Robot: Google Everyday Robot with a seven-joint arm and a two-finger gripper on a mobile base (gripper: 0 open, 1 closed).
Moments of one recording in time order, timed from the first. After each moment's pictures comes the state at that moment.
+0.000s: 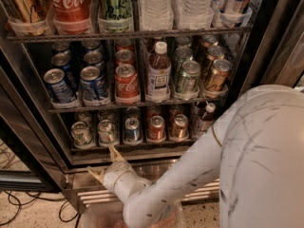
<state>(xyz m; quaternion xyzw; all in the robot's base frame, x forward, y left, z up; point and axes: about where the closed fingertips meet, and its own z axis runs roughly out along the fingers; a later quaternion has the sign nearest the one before) 0.508 0.166 0.602 -0.37 0.71 0.14 0.58</state>
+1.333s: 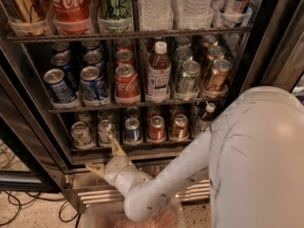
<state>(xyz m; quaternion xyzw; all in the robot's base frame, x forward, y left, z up) 0.532 0.169 0.601 -0.37 0.70 0.14 0.60</state>
